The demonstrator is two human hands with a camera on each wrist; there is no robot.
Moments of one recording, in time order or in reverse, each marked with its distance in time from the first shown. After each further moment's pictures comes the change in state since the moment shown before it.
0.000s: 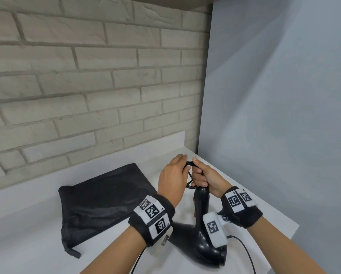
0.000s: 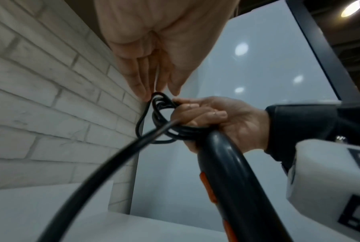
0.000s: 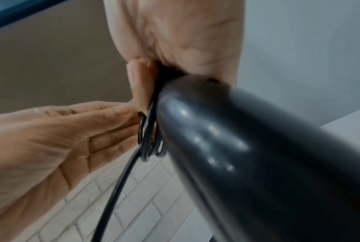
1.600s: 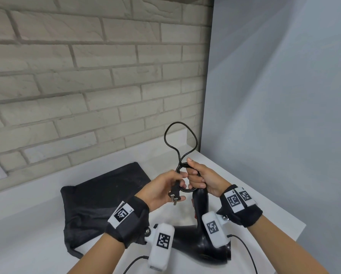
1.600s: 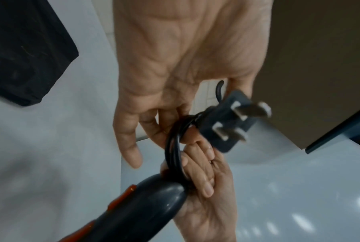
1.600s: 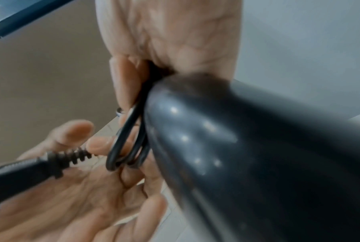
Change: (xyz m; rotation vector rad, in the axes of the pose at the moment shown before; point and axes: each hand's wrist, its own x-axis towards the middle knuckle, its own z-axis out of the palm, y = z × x) left_hand -0.007 -0.028 -0.029 -1.138 -0.563 -0.726; right_hand 0.004 -0.003 0.011 -0.075 -0.131 0.023
